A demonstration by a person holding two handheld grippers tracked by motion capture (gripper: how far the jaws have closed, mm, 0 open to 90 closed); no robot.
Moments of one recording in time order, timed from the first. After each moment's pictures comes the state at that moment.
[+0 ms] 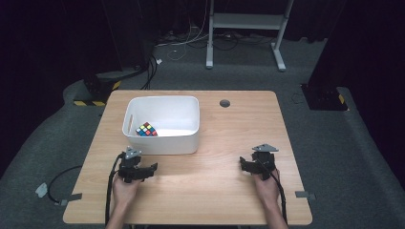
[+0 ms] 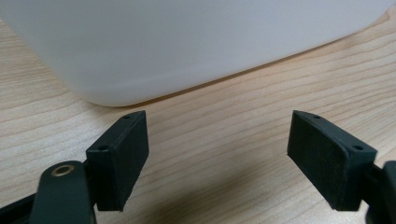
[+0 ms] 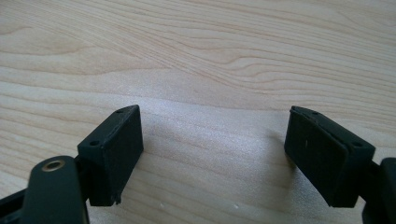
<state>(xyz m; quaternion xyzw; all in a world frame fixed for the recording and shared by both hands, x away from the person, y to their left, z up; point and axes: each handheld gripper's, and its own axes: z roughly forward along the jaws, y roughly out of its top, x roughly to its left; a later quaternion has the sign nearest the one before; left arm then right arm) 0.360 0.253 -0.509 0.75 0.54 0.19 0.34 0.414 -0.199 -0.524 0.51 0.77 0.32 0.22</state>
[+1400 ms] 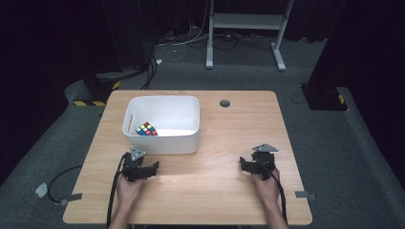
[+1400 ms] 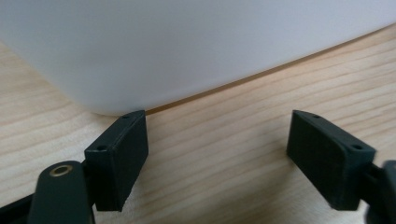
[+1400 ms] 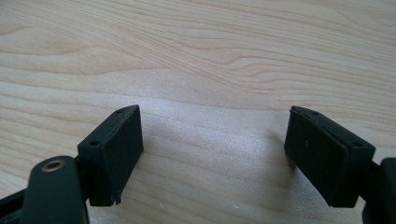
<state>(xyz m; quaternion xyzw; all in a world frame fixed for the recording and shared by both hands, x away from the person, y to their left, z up) 0.369 0.247 -0.527 0.75 0.53 0.23 0.33 0.414 -0.199 -0.524 0.51 0.77 0.32 0.22</state>
